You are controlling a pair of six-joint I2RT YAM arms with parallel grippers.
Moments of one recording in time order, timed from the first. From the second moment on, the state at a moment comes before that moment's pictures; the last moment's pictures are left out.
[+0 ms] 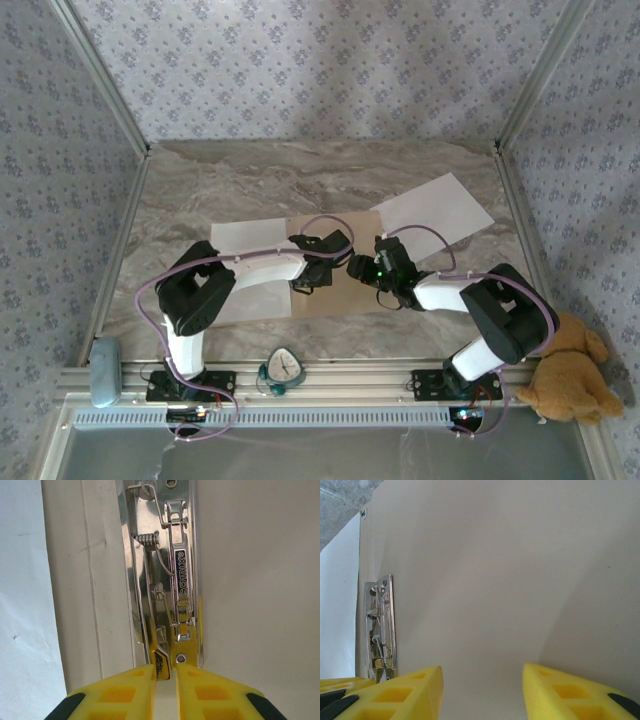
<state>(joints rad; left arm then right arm) -0.95 1.89 1.25 -0.72 -0.32 -0.94 0.59 1.53 0.49 0.33 -0.11 0.83</state>
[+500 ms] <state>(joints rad) -0.95 1.89 1.25 -0.76 -0.33 -0.96 0.62 1.53 0.48 0.33 -0.10 0.83</state>
